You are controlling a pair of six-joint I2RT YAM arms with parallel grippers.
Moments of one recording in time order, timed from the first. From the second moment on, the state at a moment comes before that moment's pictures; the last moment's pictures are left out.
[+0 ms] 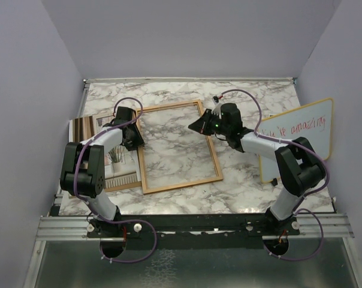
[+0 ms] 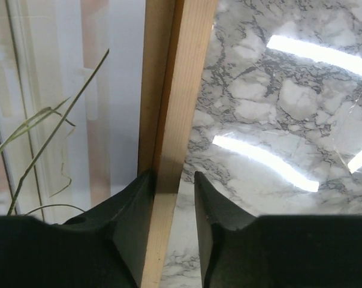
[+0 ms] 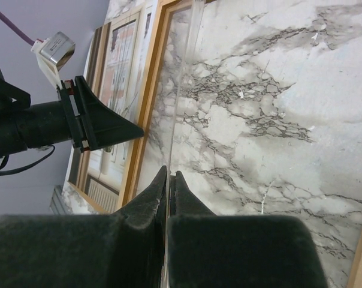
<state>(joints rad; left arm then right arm) -0.13 1.67 0.98 -0.39 0.07 -0.57 0.51 1.72 0.98 0.38 -0.38 0.70</state>
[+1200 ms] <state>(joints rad) -0.13 1.63 1.00 -0.45 0.08 -0.53 0.51 1.72 0.85 0.65 -0.39 0.62</state>
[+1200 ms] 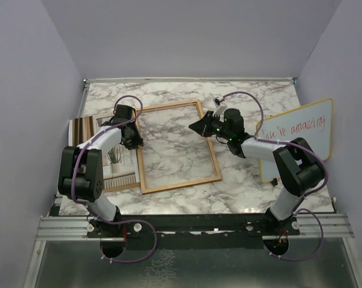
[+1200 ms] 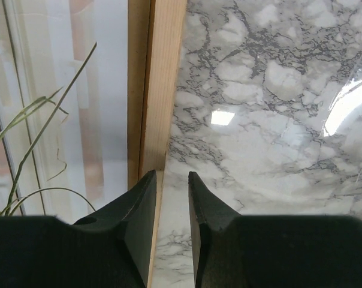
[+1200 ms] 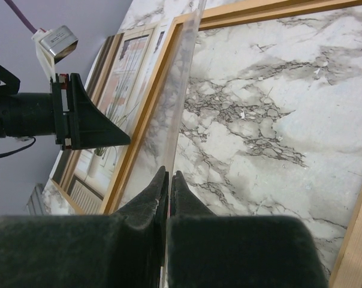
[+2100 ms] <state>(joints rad) -0.14 1.62 1.01 -0.46 0.07 -0.53 0.51 1.77 0.95 0.46 -0.43 0.79</state>
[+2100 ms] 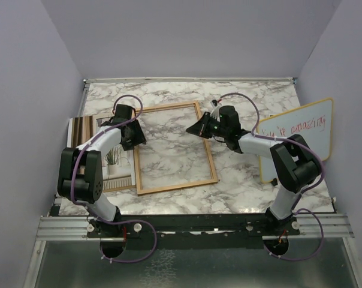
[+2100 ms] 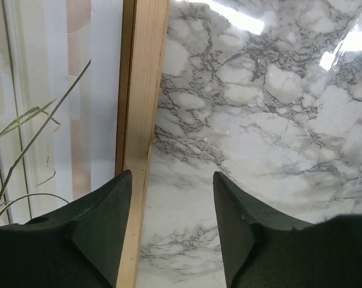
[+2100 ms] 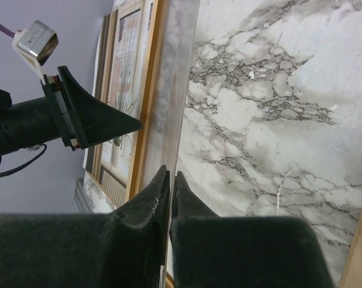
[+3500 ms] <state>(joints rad) -0.14 1.58 0.95 -0.45 -0.08 -0.58 0.50 1.82 1.00 0.51 -0.70 0.97</state>
